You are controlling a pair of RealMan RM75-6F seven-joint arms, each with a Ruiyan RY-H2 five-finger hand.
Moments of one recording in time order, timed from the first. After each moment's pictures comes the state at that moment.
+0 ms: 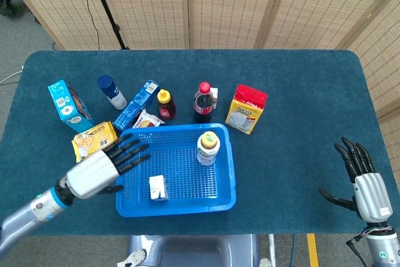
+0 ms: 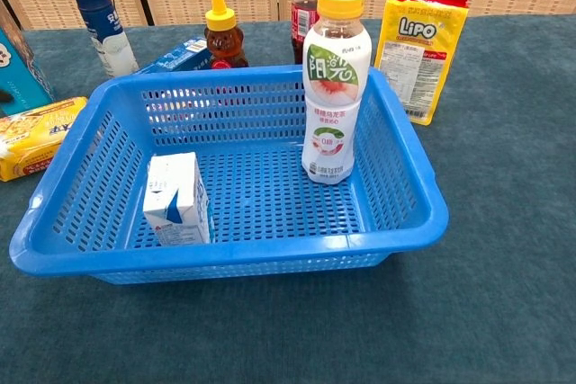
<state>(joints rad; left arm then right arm) -0.58 -1.01 0.05 -1.64 1.92 1.39 -0.05 0.10 -1.17 0.04 -1.55 -1.68 1.64 0.29</state>
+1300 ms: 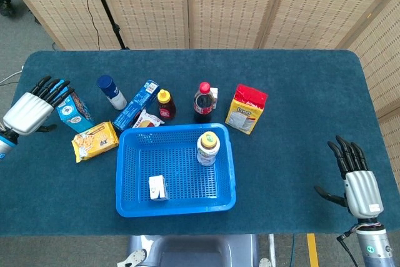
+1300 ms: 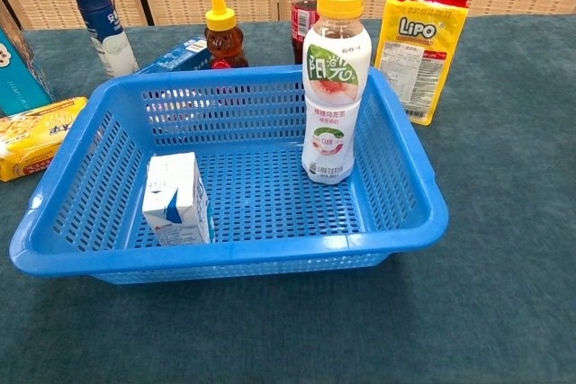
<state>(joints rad) -0.61 -1.46 0.10 -0.29 1.76 1.32 -0.58 0.10 -1.21 0.06 -1.59 -1.62 1.60 0.13</state>
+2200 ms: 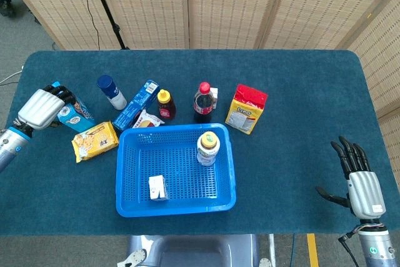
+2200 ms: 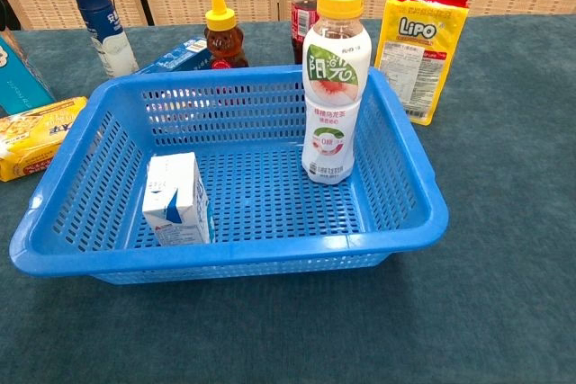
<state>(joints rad) -0.66 -1.50 0.12 -0.32 1.71 1.20 -0.61 0.09 -1.19 0.07 -1.63 -1.60 1.59 0.17</state>
